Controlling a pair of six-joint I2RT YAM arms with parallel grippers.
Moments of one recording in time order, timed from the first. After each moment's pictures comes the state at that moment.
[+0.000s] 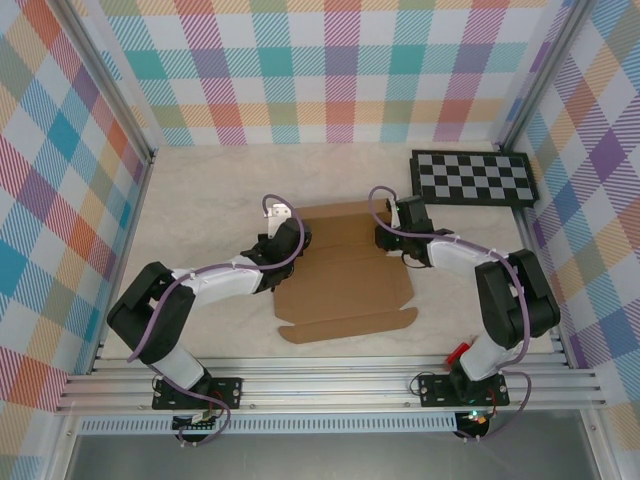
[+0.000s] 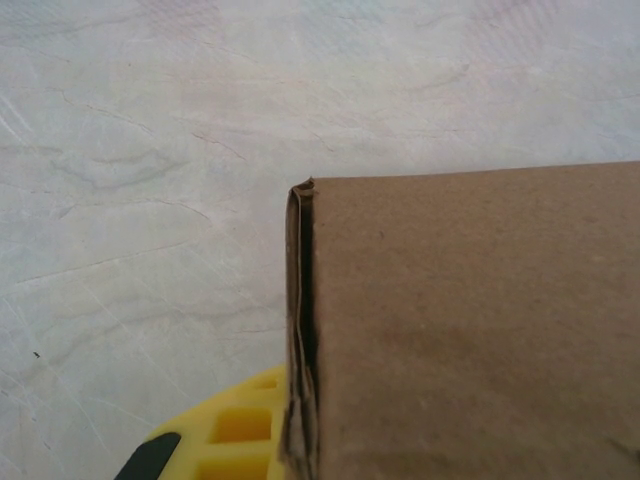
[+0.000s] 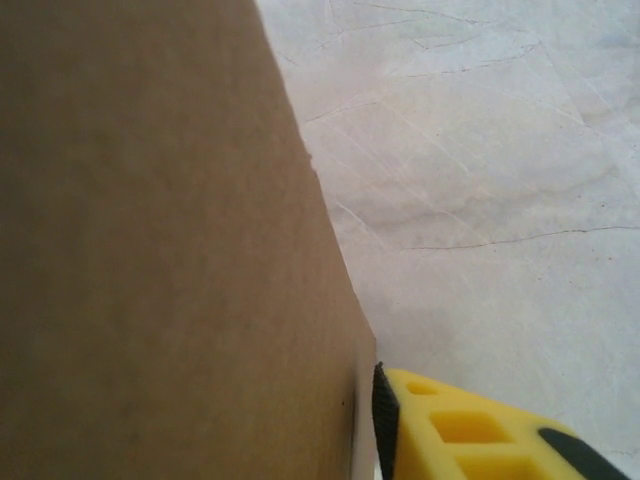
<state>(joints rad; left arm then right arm) -0.71 1.61 0.87 0.04 -0.69 -0.47 0.37 1.63 0.88 -0.07 -0.05 0.26</state>
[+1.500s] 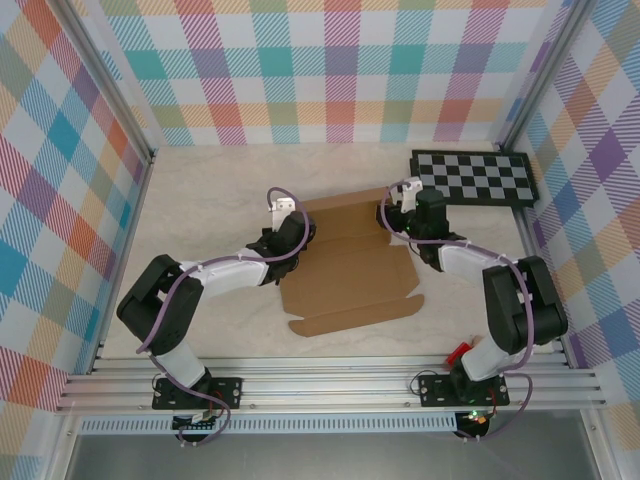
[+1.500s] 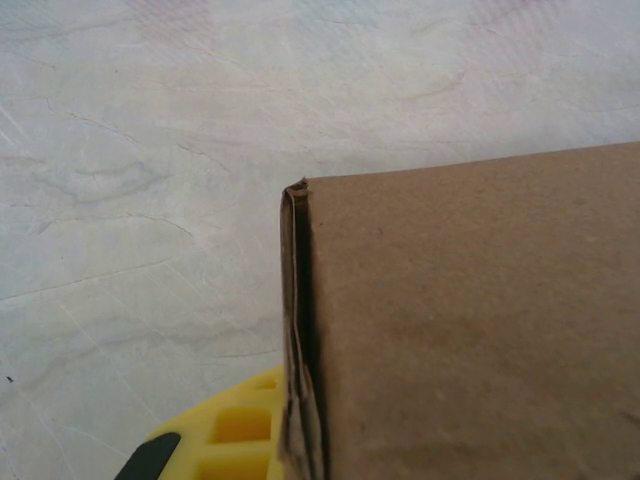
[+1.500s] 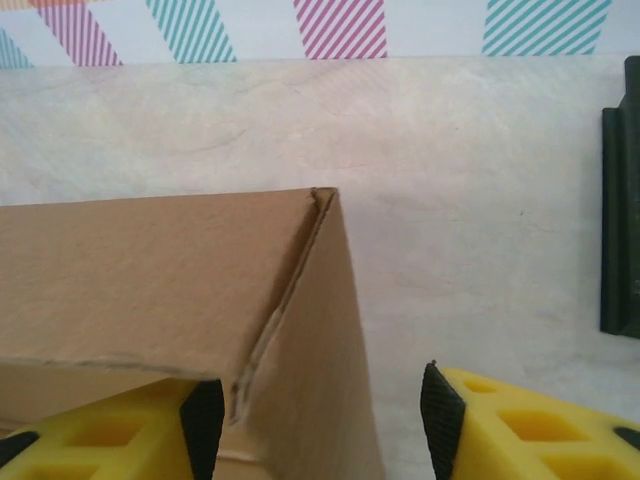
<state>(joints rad) -0.68 1.67 0.95 0.02 -0.68 -0.47 0.28 1.59 0.80 0.35 -0.12 0.14</state>
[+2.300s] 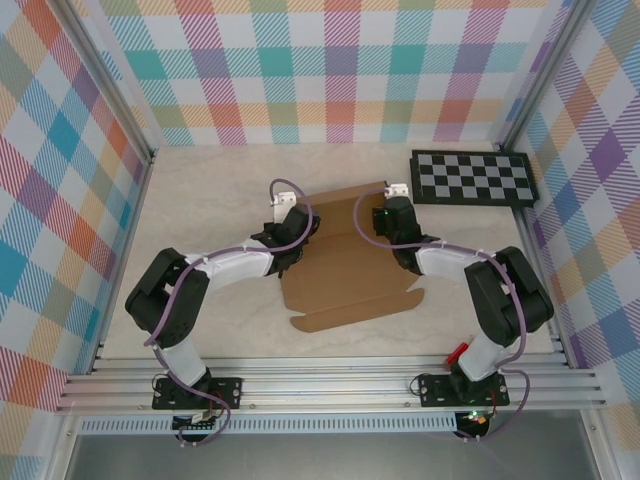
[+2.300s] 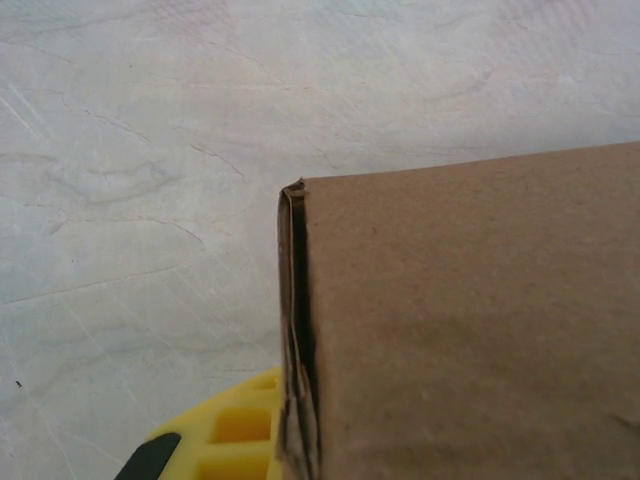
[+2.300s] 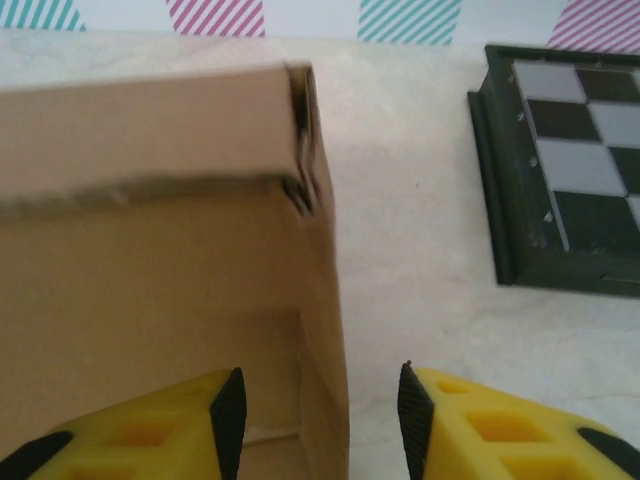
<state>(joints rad) -0.67 1.73 1.05 -0.08 -0.70 -0.50 0.45 1.65 0.82 0.29 0.33 0.20</state>
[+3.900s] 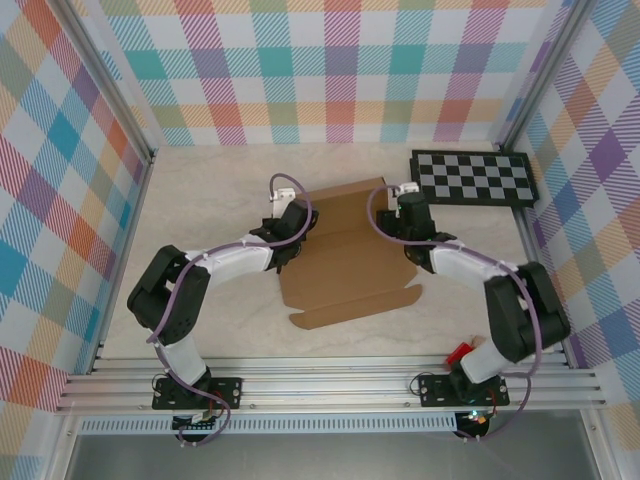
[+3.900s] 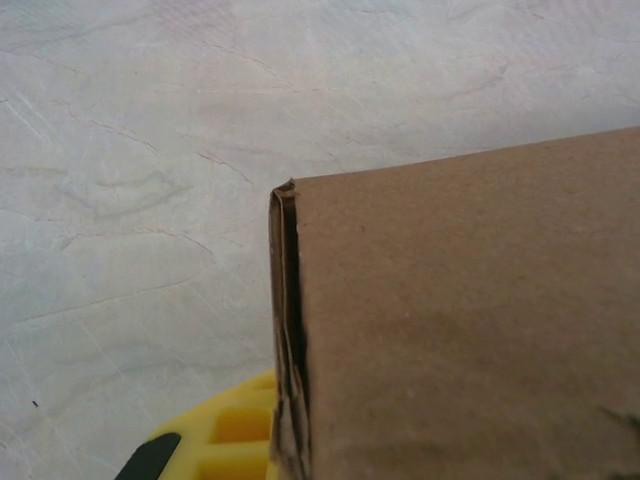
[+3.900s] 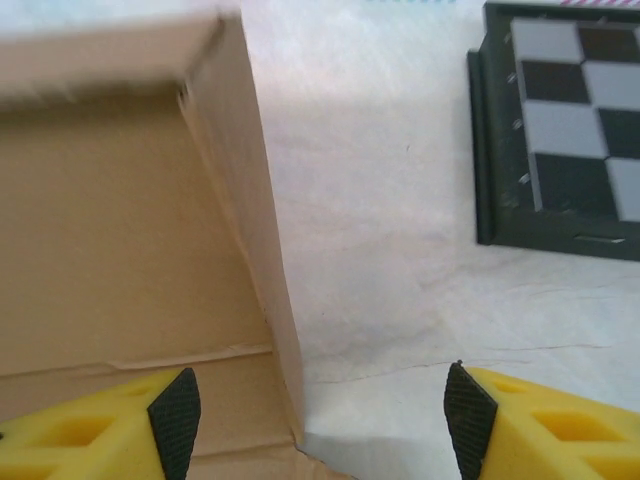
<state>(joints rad) -0.64 1.75 1.09 -0.11 -0.68 -0.45 0.40 1.50 0.84 0.07 0.21 0.18</state>
